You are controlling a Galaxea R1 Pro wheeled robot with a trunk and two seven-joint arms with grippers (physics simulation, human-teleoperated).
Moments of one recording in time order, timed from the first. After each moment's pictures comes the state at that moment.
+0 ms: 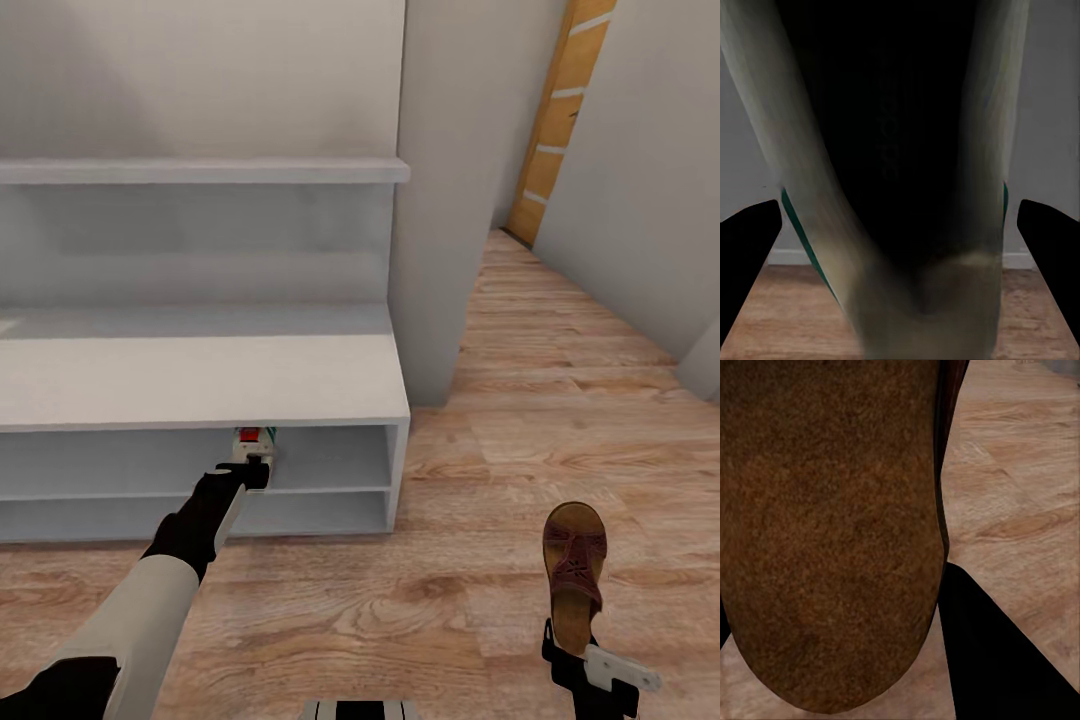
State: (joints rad) left arm -0.82 -0.04 0.05 -0.71 -0.10 0.46 0.08; right arm -0.05 0.01 -0.25 -0.95 0.07 -0.38 -0.26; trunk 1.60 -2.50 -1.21
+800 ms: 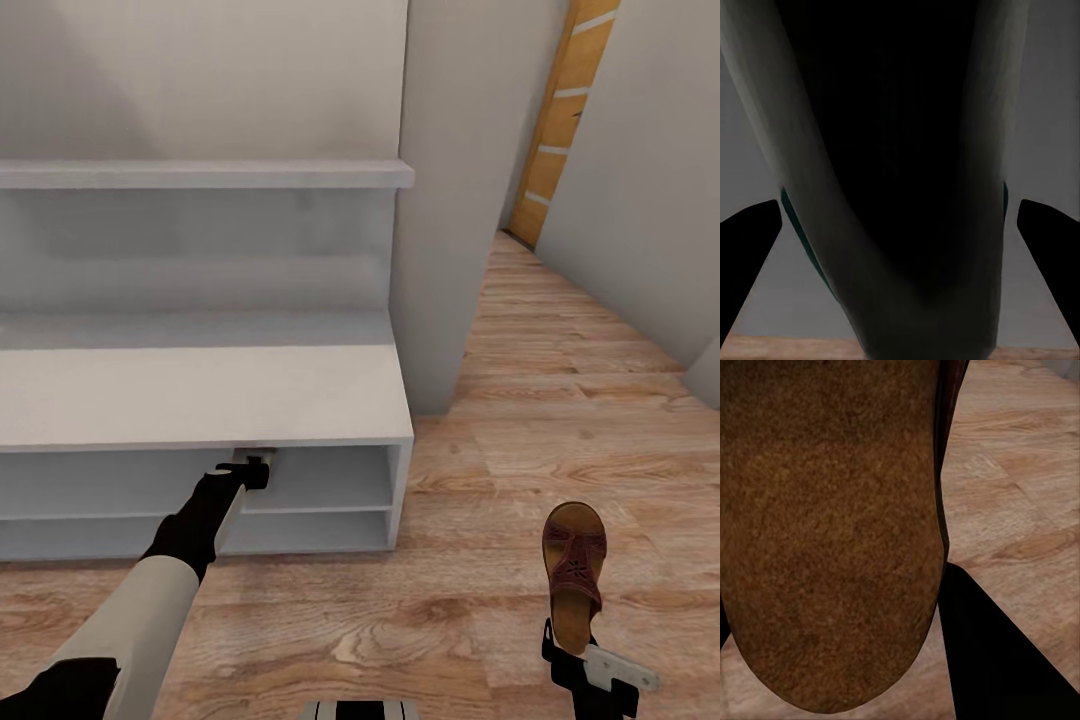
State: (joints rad) left arm -0.81 -0.04 0.05 -0.71 -0.10 0.45 0.08; right arm -0.05 0.01 -0.25 -0.95 0.07 -0.38 -0.26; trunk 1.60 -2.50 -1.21
